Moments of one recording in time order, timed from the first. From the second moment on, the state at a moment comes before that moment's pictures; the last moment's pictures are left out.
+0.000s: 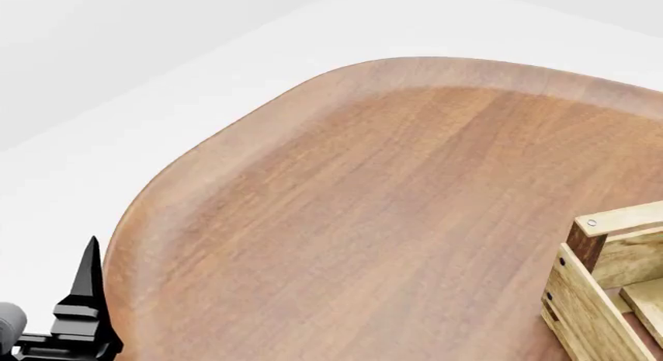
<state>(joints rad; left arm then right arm) -0.11 -0.38 0.11 0.62 -0.40 -0.47 -0.31 0.53 0.60 0.38 0.20 0.43 0.52 0.54</state>
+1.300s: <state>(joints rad) -0.12 -0.40 0.14 0.61 -0.39 -0.46 -0.32 0.78 0.56 0.37 1.28 0.17 -0.15 0.33</state>
